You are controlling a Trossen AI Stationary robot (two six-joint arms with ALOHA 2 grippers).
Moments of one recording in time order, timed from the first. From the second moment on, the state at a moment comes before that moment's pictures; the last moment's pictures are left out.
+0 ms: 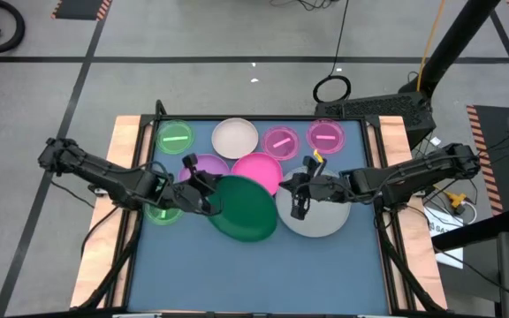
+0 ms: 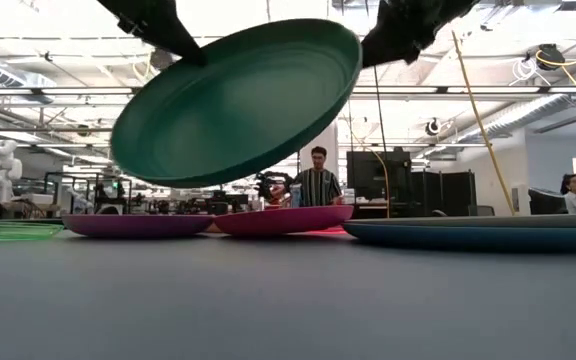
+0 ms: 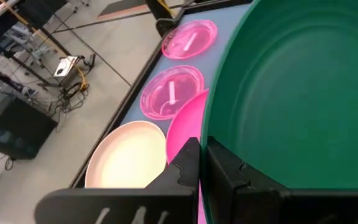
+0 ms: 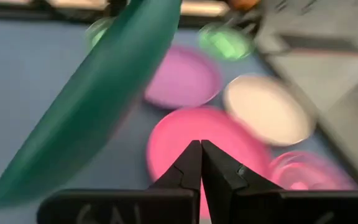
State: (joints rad) left arm -0.29 1.21 0.93 -0.44 -0.77 -0.13; right arm 0.21 1.28 0.89 -0.18 0.50 0.11
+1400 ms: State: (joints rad) left arm -0.18 1.23 0.93 -0.37 -0.85 -0.14; right arm 0.23 1.29 0.90 -0.04 0.81 0.19
